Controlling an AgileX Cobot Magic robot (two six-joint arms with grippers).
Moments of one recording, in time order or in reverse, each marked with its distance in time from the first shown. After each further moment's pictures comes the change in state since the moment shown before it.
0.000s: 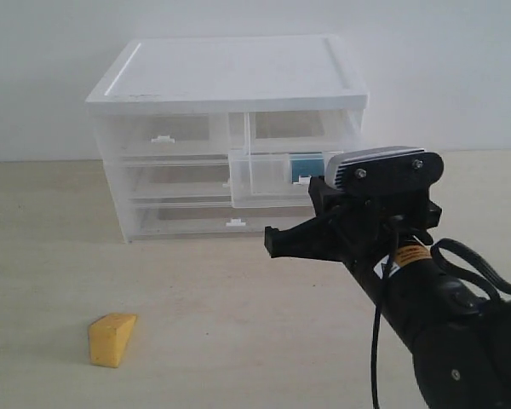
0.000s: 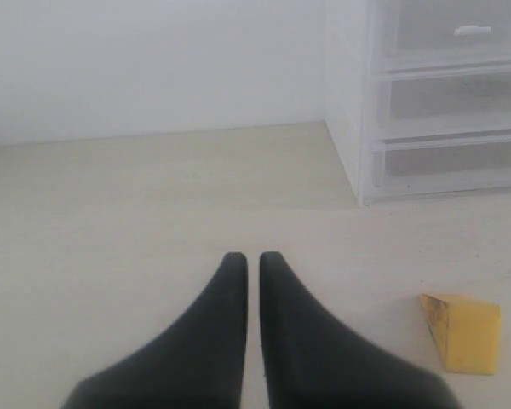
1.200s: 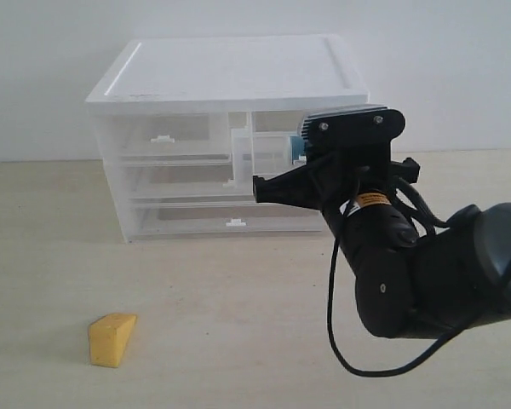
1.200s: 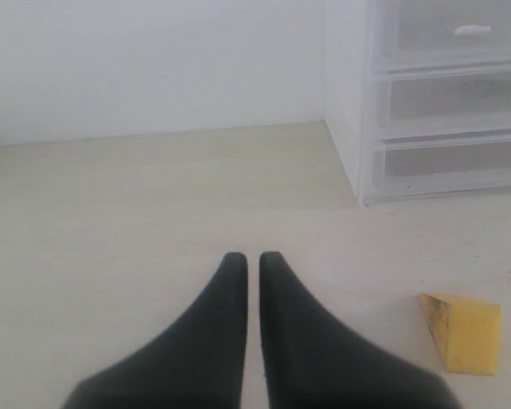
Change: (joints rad) left arm 0.000 0.000 0.000 0.000 0.000 0.000; right arm -0.069 0.125 -0.241 0.079 0.034 -0.150
